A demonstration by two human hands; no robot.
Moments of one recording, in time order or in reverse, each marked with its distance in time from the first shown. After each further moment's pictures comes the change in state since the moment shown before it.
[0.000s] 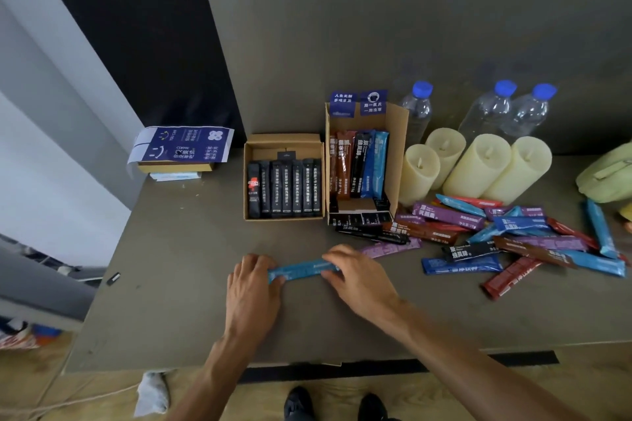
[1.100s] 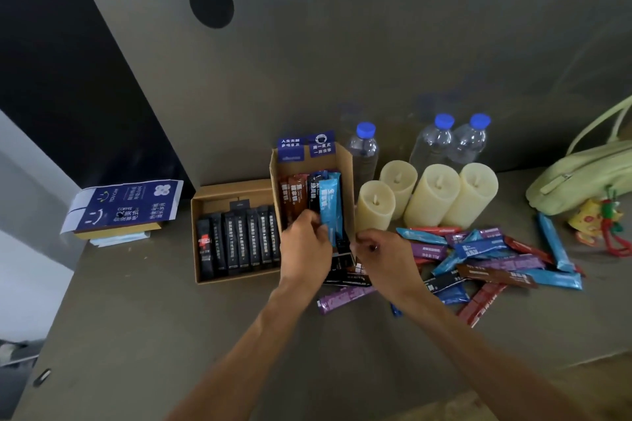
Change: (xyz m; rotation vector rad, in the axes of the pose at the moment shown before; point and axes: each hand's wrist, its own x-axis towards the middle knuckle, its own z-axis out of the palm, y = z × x) left_hand 0.108 0.186 -0.005 -0.497 -0.087 0.002; right_hand 0.026 0.065 -0.100 0.313 0.411 0.383
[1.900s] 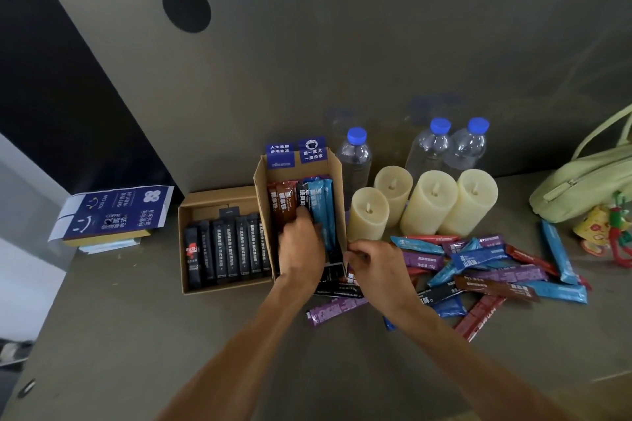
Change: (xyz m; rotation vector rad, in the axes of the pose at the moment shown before) left_hand 0.036 -0.005 0.035 0.306 0.051 0.026; right_hand 0.008 0.010 -0.003 -0.023 -0.020 -0.129
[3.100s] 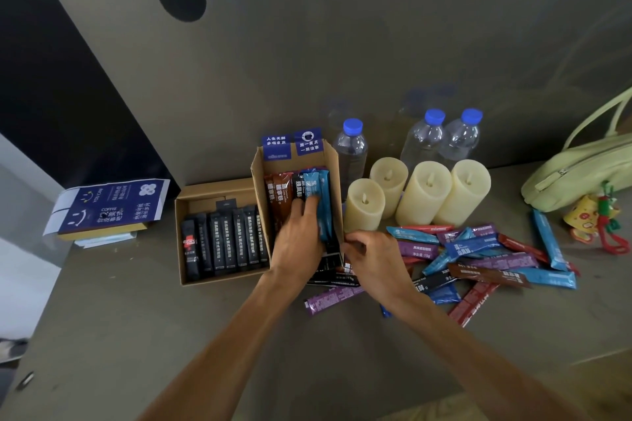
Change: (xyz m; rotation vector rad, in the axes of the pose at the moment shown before) left_hand -0.009 -0.012 -0.009 0.134 -0.102 0.299; right_hand -0.002 0.002 0.002 -0.015 0.001 0.003
